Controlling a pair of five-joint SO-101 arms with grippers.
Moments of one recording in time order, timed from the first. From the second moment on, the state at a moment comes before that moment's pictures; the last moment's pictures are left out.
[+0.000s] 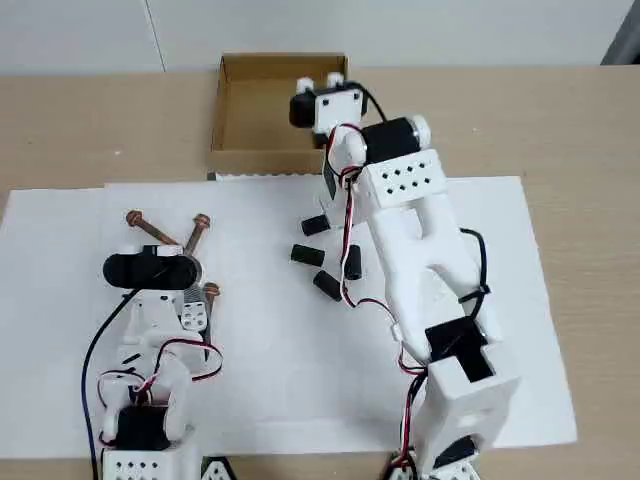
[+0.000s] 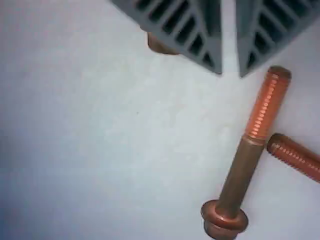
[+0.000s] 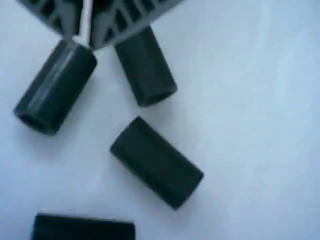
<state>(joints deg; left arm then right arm) -3.6 -103.4 95.9 52.1 3.2 -21.8 15.5 -25.3 95.7 3.1</state>
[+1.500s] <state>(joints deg) -3.6 -103.4 95.9 52.1 3.2 -21.5 34.5 -21.0 88.2 3.1</state>
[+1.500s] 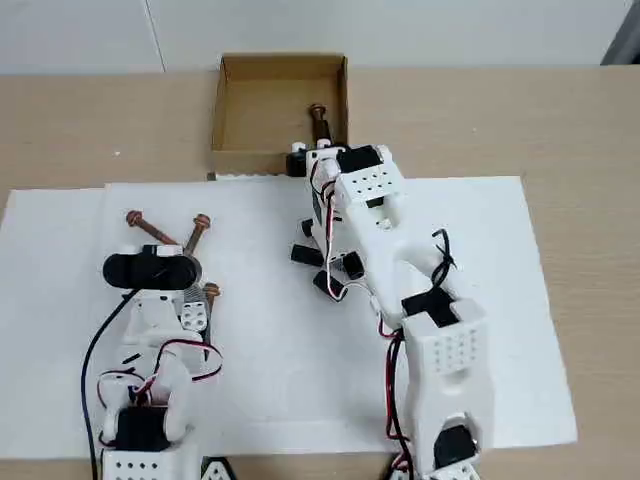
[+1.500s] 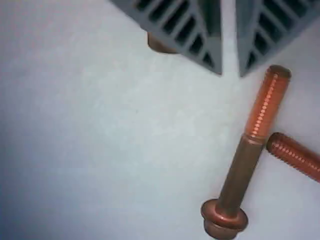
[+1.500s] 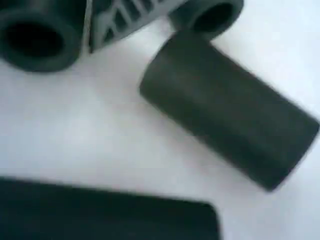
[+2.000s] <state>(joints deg) -3.6 -103.4 95.9 52.1 3.2 -20.7 33.8 -20.9 88.3 3.3</state>
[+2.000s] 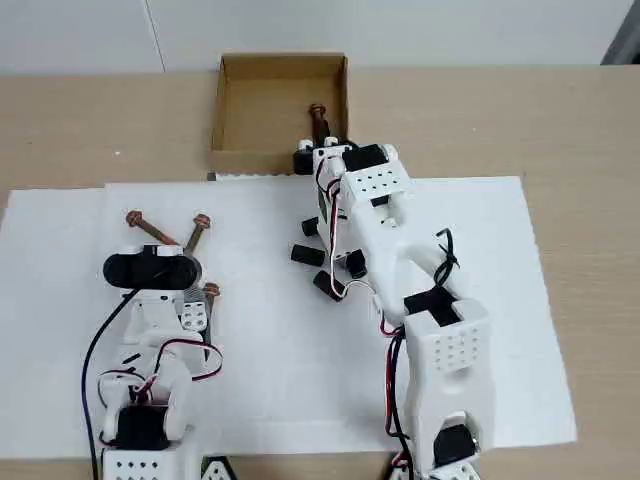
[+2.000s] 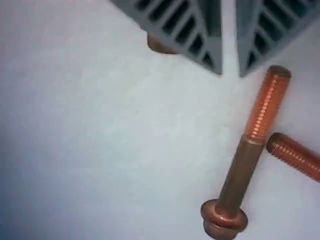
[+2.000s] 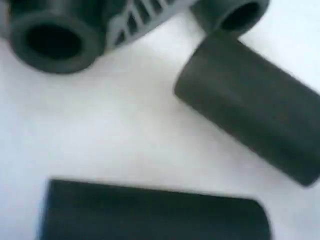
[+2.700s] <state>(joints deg) -3.6 -103.4 94.5 54.2 3.2 -20.4 -6.2 -15.9 95.7 3.3</state>
